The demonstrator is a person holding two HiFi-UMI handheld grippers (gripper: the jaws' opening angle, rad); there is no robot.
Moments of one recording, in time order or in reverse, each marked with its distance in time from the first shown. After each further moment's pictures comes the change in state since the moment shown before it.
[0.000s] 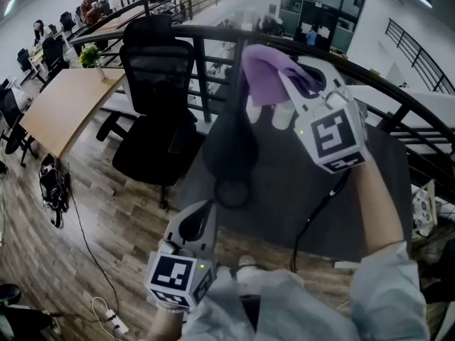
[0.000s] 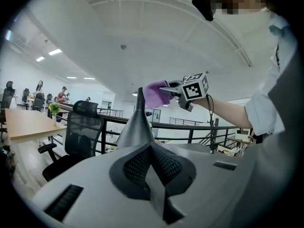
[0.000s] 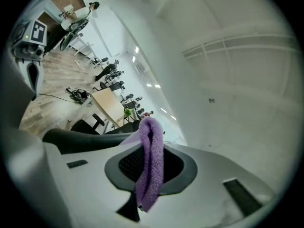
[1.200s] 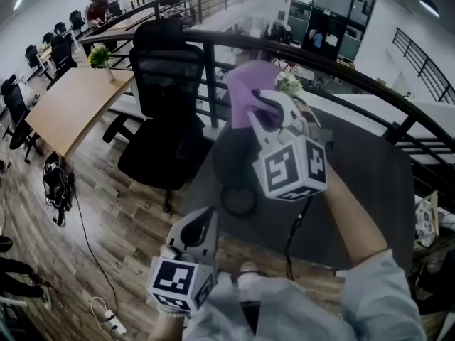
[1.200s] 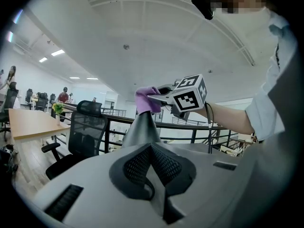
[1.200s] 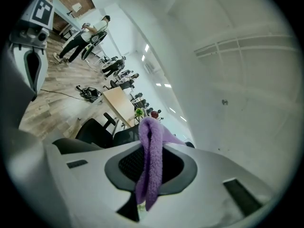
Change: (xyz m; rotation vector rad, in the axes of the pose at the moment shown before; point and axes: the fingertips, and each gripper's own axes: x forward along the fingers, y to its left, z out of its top) left arm 0.001 0.018 -0.005 0.003 -0.046 0.024; right arm 0.037 0.093 0.022 -0.086 0.013 0.103
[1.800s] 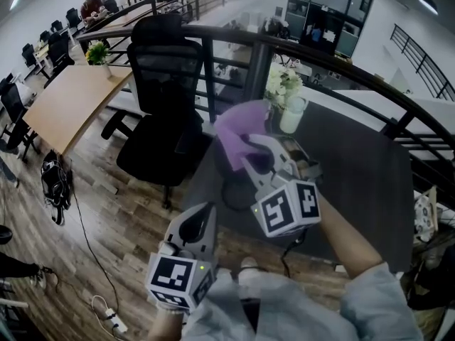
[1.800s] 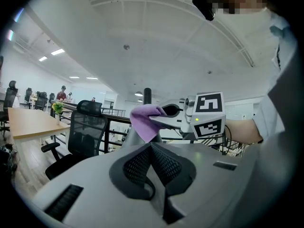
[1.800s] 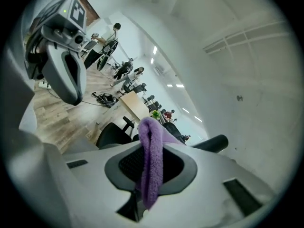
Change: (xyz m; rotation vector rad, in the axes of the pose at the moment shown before) left arm -0.008 0.005 -0.001 -0.024 0.037 -0.003; right arm -0.034 0.098 -0.002 0.013 -0.023 0.184
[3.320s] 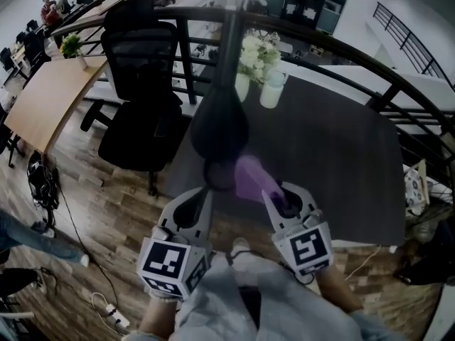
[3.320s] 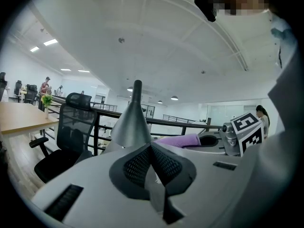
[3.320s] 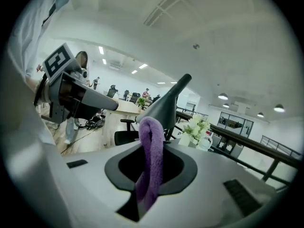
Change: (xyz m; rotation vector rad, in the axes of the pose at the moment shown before) left arm 0.015 -0.029 -0.021 0.003 0.036 -0.124; right arm -0.126 0.098 -0.083 0.725 0.206 -0.063
